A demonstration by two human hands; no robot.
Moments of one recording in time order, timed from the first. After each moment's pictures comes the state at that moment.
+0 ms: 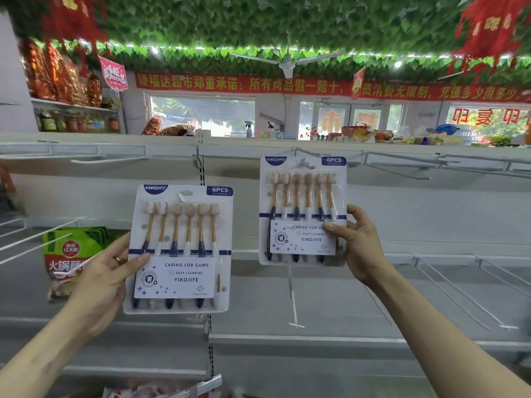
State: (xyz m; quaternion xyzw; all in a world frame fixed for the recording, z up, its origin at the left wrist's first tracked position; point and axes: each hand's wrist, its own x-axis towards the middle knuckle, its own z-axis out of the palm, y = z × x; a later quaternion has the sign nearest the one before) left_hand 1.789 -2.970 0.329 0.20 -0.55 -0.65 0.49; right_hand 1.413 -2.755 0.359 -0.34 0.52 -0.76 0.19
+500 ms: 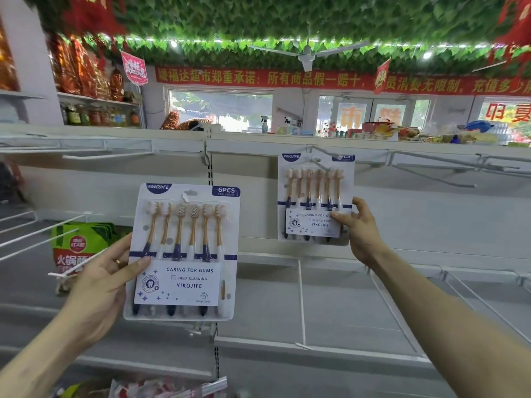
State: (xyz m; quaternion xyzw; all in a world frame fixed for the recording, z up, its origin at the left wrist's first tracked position) left_hand 1.778 -2.983 0.321 0.22 -0.55 -0.63 0.50; right_hand 1.321 -2.843 0.351 -0.32 0.55 -0.74 0.21
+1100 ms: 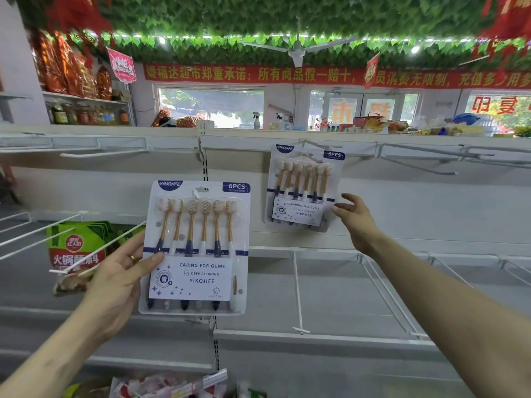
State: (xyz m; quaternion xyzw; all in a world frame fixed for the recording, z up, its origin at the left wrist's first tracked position) left_hand 1.769 -2.977 0.316 0.19 -0.56 -0.66 0.47; right_hand 1.301 -2.844 0.344 -0.31 0.65 -0.67 0.14
